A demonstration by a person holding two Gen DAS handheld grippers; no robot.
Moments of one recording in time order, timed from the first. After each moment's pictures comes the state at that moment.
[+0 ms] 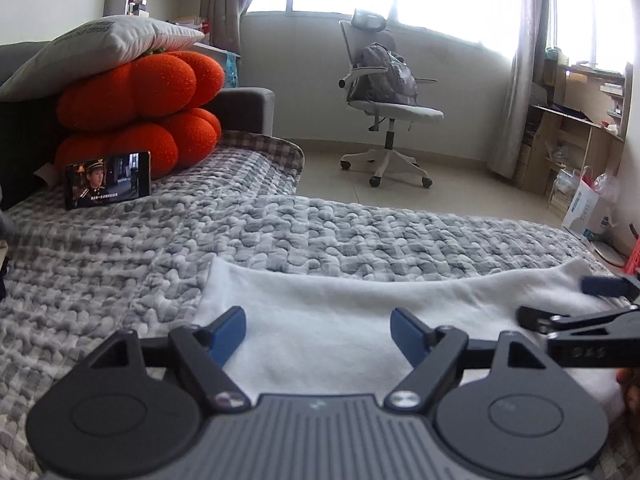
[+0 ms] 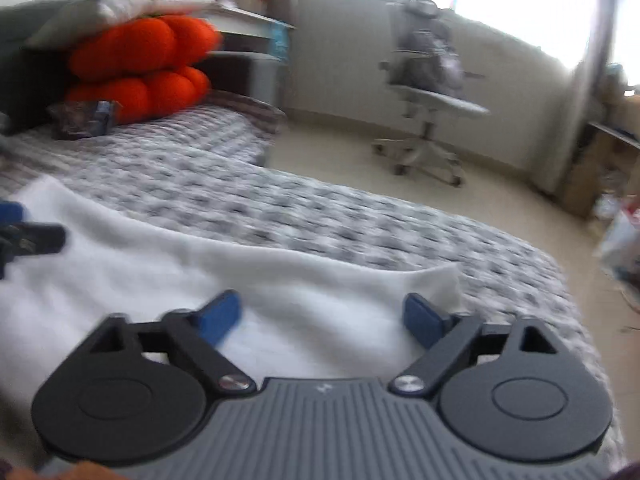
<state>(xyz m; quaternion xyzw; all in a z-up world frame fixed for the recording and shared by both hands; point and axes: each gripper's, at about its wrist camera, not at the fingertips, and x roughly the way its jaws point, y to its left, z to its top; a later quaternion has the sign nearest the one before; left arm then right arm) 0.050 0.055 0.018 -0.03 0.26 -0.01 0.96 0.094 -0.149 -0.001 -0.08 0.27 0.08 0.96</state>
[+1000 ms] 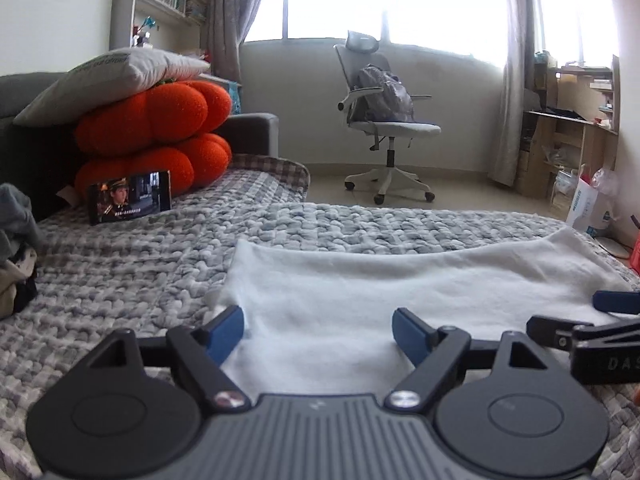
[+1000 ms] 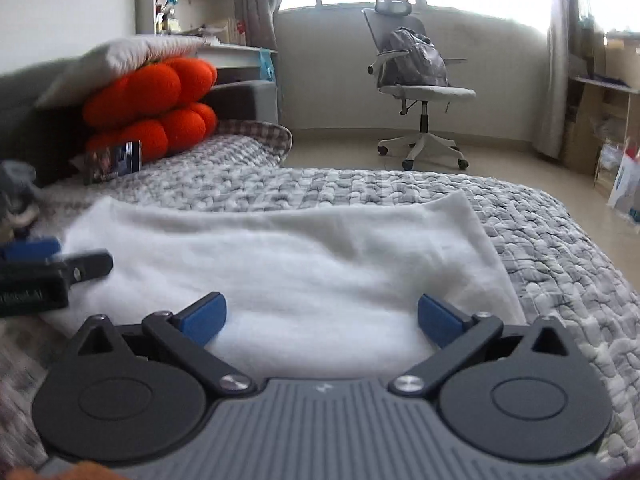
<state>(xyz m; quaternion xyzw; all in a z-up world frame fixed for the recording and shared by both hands) -0.005 0.057 0.008 0.00 0.23 0.00 0.97 0.016 -0.147 -0.004 0.00 0.24 0.10 0.96</state>
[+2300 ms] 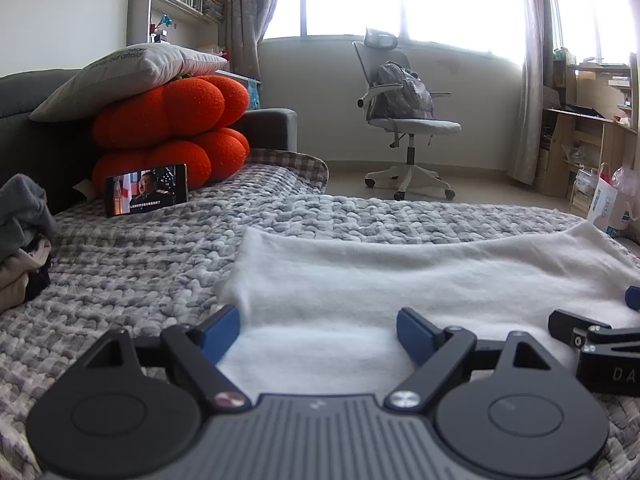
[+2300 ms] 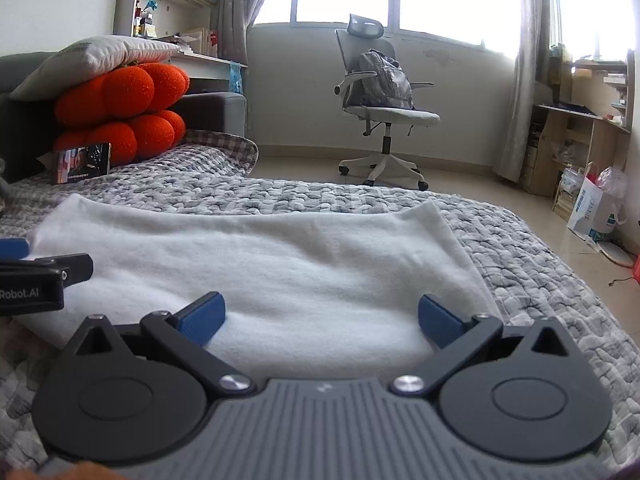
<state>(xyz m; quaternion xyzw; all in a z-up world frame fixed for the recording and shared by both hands) -0.007 0.050 0.001 0.01 0.22 0.03 0.97 0.009 -0.131 -0.013 -0.03 0.22 0.04 0.98</state>
